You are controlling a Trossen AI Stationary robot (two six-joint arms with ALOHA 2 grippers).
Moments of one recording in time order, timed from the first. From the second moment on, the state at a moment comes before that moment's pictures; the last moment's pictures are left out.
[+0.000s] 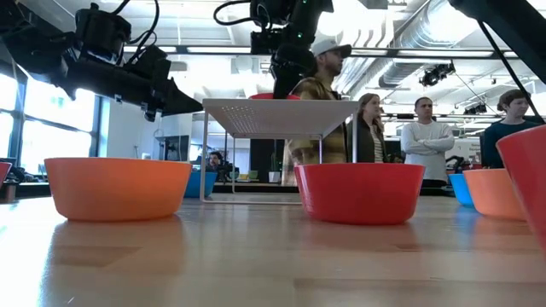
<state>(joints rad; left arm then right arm) 0.48 1.04 0.23 0.73 0.01 -0.08 -0.30 2.11 2.13 -1.16 0.07 -0.43</state>
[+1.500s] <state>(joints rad) 0.48 1.03 0.23 0.69 0.01 -0.11 -0.12 1.21 1.00 -0.35 0.15 -0.13</state>
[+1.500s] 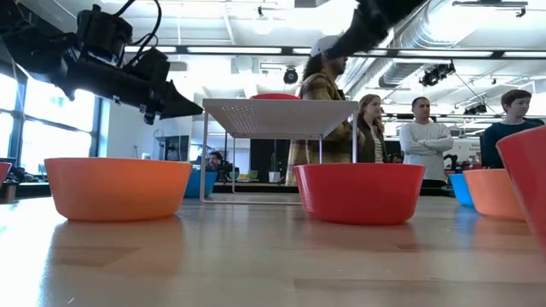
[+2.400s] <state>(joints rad) 0.48 1.06 0.64 -0.42 0.04 0.13 -0.04 0.67 0.48 -0.11 0.21 -0.04</state>
